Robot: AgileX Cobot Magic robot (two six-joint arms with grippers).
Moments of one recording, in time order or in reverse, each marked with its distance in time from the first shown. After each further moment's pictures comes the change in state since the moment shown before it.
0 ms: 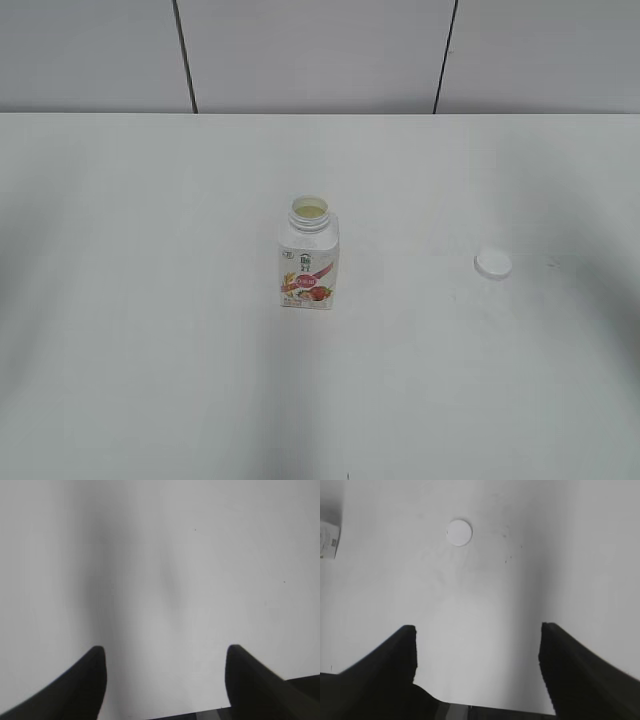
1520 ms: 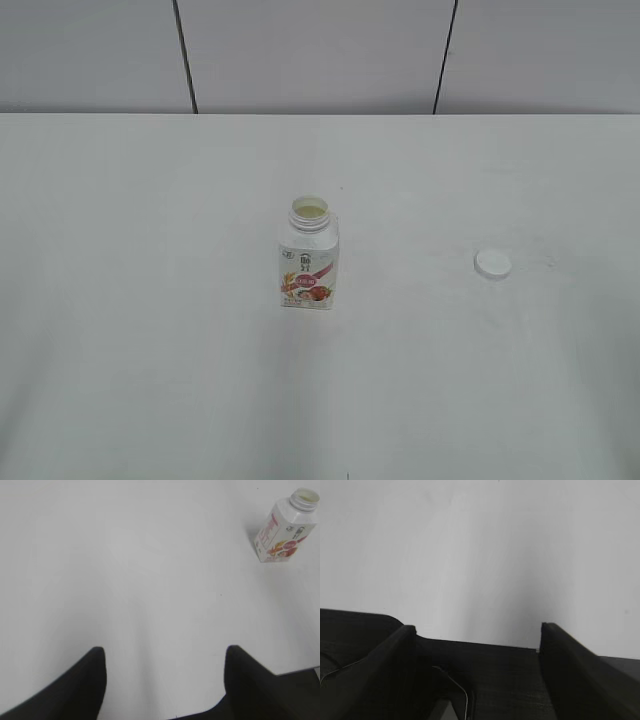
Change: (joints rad) left arm 0.000 -0.948 0.500 -0.149 -0.103 0.000; right arm 0.000 -0.866 0.737 -0.026 -0.116 -0.002
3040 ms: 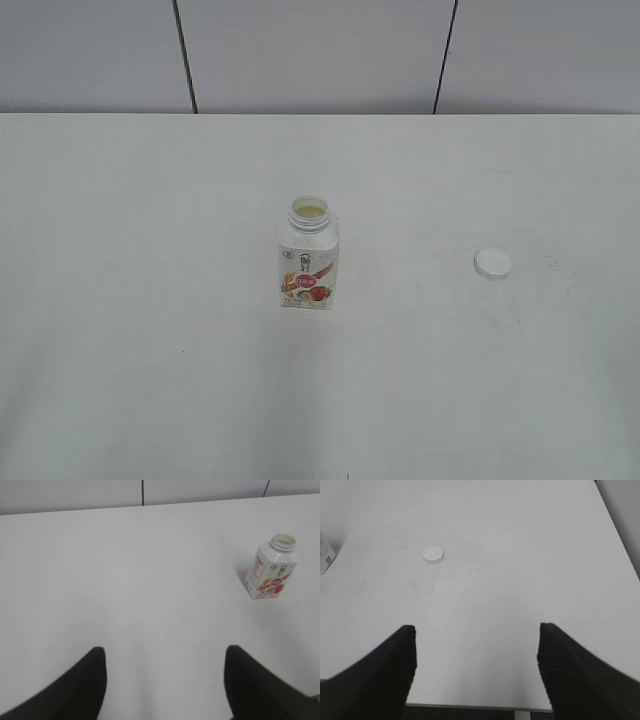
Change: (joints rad) left arm 0.000 -0.174 0.000 -0.005 -0.004 0.000; right arm 0.001 -0.448 0.017 -0.082 -0.004 0.024
